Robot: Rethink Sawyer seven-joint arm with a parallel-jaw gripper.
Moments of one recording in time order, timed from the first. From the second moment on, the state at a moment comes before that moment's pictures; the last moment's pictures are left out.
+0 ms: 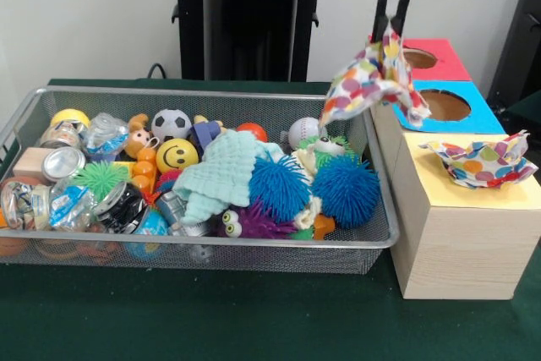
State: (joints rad) arm 0.06 -0.79 -0.19 1.69 0.17 0.65 1.73
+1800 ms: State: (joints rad) arm 0.21 -0.72 -0.28 1.47 0.24 0.76 1.79
